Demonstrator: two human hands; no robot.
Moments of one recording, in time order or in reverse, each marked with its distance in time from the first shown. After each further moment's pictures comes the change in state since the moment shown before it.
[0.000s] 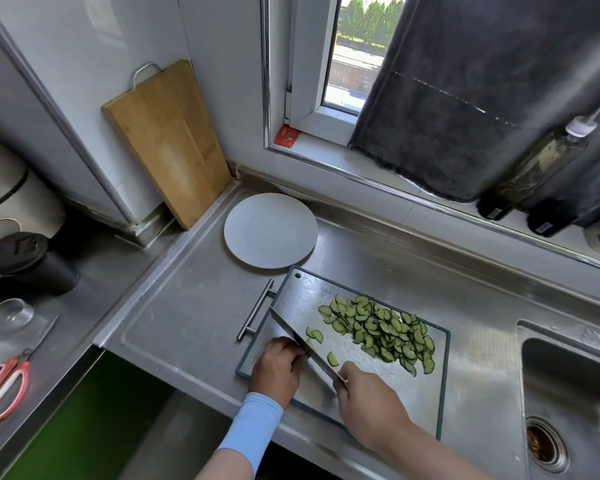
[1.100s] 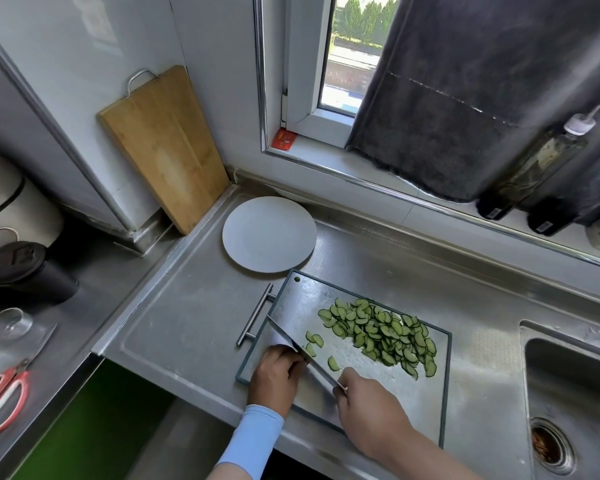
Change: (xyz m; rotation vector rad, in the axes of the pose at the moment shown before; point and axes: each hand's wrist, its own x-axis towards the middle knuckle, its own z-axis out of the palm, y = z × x) left_hand -0.003 0.005 -0.002 -0.026 0.046 -0.056; right_hand 0.001 0.001 0.002 -0.013 -0.009 -0.011
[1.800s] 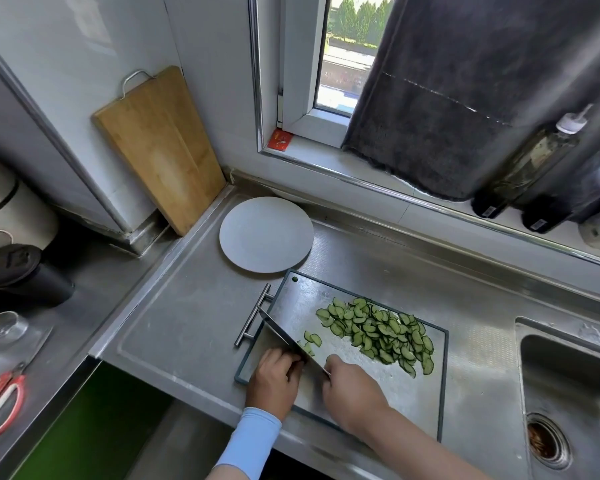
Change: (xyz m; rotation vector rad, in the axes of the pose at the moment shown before) left_hand -0.005 -0.002 0.001 0.020 0.025 0.051; right_hand 0.026 -0.019 0.003 0.003 -0.048 0.049
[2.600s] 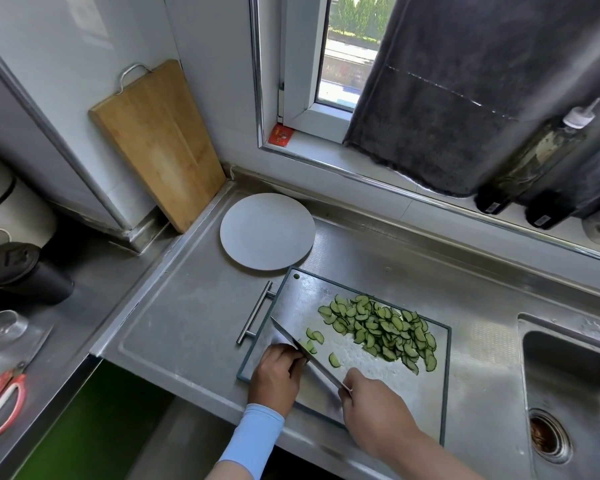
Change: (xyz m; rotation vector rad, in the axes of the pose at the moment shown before) left_hand 0.004 0.003 -0.006 -0.022 0.002 0.039; right_hand -0.032 0.019 -0.002 -0.012 0.049 -0.001
